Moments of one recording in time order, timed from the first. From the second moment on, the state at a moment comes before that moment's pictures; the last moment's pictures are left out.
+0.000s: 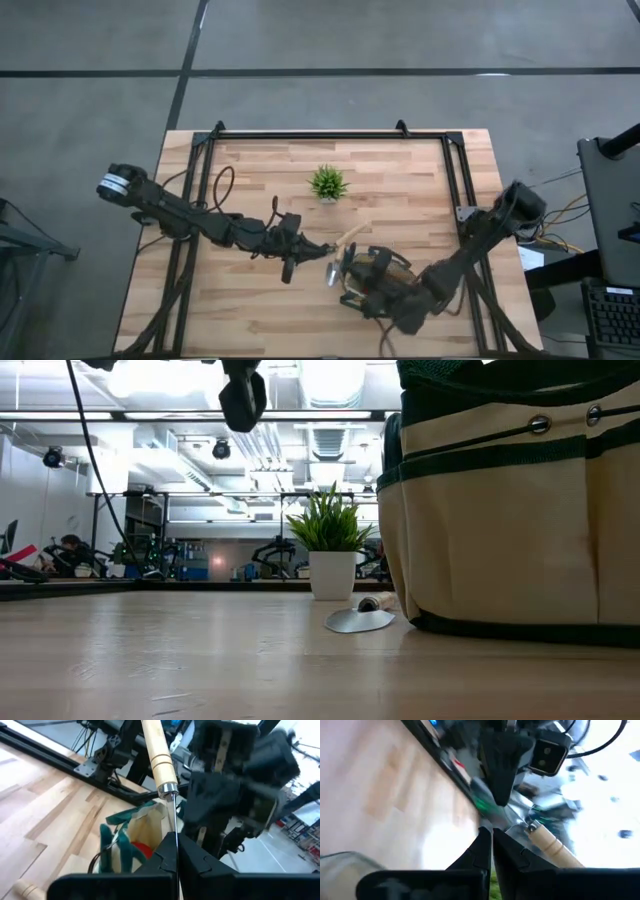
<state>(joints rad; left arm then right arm) -0.33 1.40 0.79 0.54 -0.19 -0.58 0.72 1.72 1.13 0.11 1.20 -0.64</state>
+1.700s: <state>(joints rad) -0.36 1.40 0.78 0.61 -0.17 -0.68 0.67 2.01 1.44 0.03 1.51 -1.02</state>
